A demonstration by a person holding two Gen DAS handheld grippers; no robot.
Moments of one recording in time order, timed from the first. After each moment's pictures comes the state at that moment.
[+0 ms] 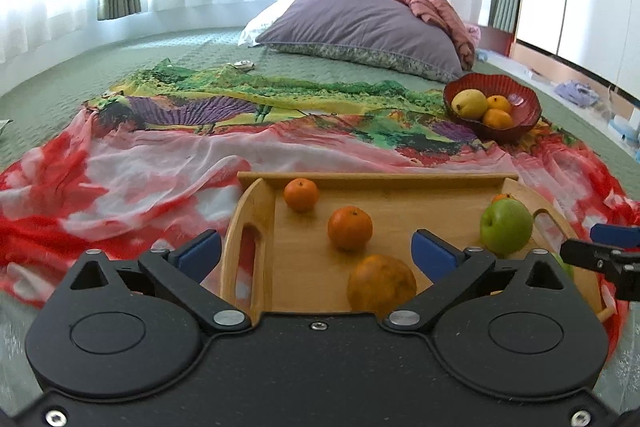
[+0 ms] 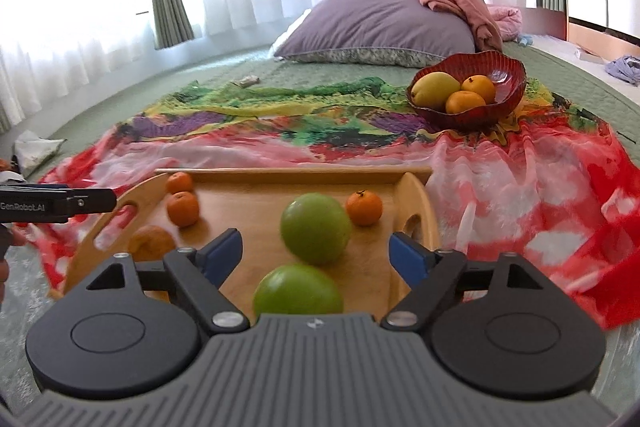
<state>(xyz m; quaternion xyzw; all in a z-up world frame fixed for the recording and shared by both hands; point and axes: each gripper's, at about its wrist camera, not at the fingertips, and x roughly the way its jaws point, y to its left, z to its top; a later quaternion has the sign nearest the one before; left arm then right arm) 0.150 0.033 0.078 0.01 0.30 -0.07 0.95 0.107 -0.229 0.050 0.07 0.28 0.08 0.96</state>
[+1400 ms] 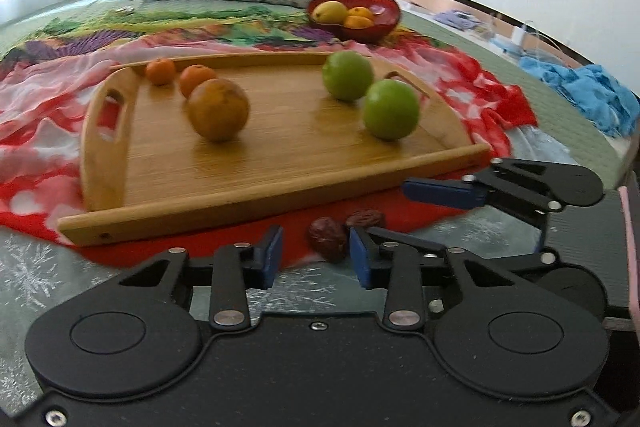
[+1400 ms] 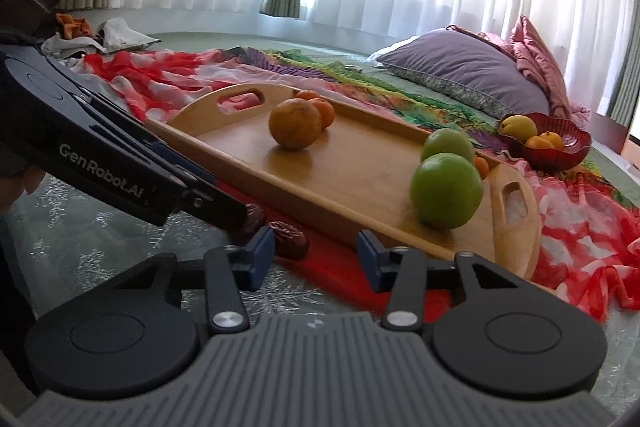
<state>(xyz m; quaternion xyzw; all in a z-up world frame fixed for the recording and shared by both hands) 0.043 0.001 0.017 0.03 0.36 -0.25 0.90 -0.004 -0.135 -0.010 -0.12 0.22 0.17 0.95</state>
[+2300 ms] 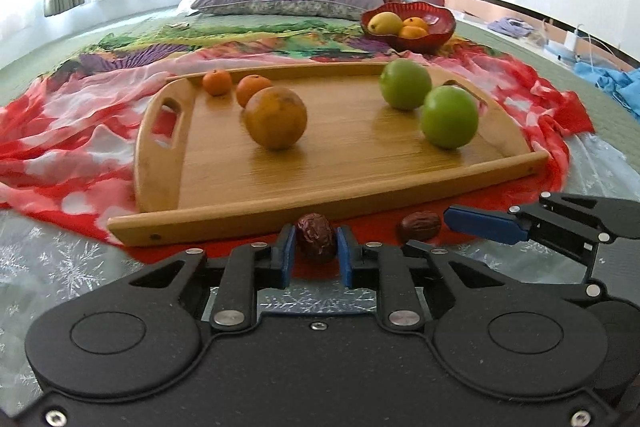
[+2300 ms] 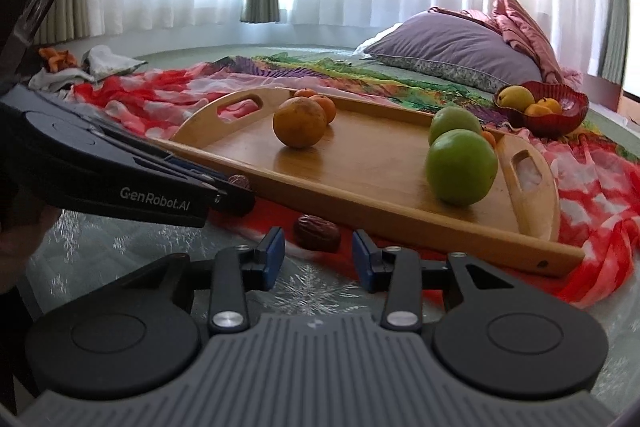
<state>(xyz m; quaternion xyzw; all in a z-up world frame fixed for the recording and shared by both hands) 0.042 0.001 0.011 0.05 0.33 -0.15 0.93 -0.006 -0.125 -0.016 -0.04 0.23 0.15 0.96</state>
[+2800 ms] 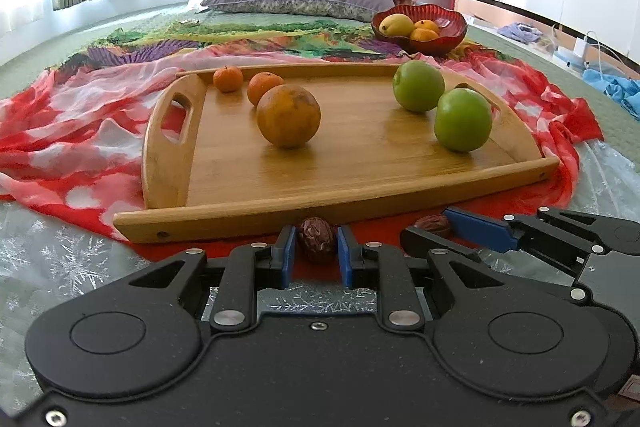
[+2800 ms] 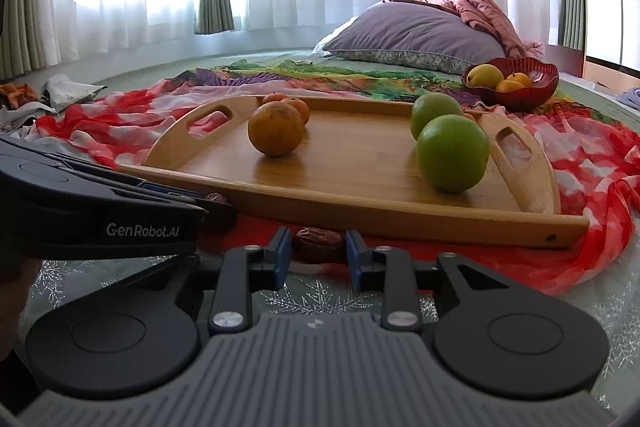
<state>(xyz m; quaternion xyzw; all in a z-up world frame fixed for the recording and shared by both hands) 0.046 0.004 0.007 0.04 0.33 -0.14 0.93 0.006 -0.112 -0.020 0.00 0.24 0.09 0.97</state>
